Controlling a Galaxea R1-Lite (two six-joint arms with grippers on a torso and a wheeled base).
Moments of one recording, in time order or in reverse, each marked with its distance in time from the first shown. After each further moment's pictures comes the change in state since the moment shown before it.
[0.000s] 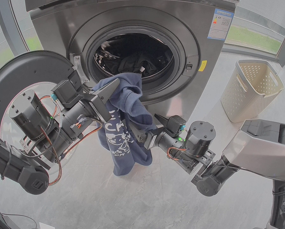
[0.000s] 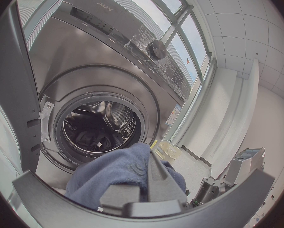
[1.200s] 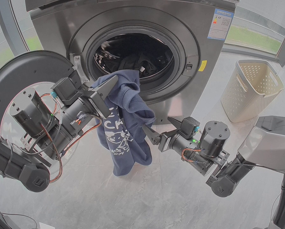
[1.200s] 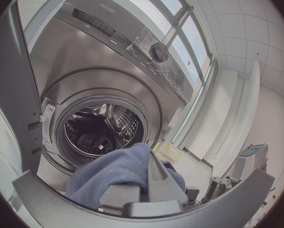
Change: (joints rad) left arm 0.013 0.013 -0.021 -0.008 0.009 -0.002; right arm -0.047 -0.099 0.160 0.004 -0.002 -0.013
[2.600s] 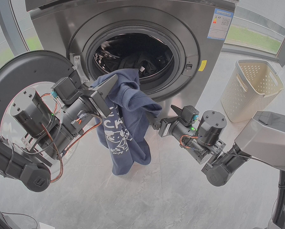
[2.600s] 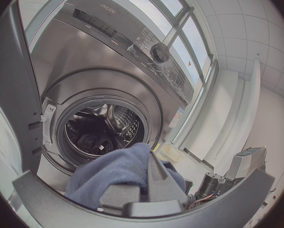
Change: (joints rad) left arm 0.000 0.007 -0.005 -0.011 0.010 -0.003; right arm -0.045 0.049 -0.149 0.037 -0.040 -0.031
